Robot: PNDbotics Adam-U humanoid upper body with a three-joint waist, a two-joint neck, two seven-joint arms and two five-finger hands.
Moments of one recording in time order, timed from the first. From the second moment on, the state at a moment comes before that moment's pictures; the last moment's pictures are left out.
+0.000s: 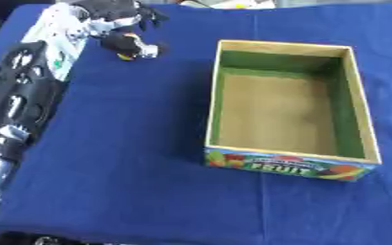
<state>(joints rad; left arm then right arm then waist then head) -1.02 0.52 -0.12 -1.05 -0.97 -0.42 -0.53 -0.19 -0.39 -0.16 -1.98 -0.33 -0.20 0.28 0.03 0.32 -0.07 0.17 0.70</state>
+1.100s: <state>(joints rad) -1.05 0.52 -0.05 -0.89 -1.28 -0.17 -0.49 -0.19 -0.36 -0.15 -1.98 -0.29 -0.20 0.29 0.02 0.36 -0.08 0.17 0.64</state>
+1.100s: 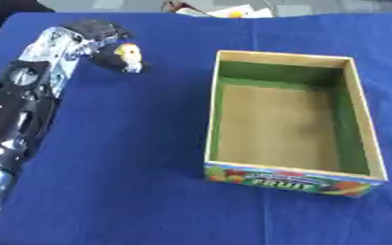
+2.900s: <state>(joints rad) -1.07 0.50 -0.02 -0.84 -1.28 -0.10 -0.31 -0.20 -0.34 -0.15 -1.98 -0.26 -0.21 0.30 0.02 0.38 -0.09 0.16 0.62</state>
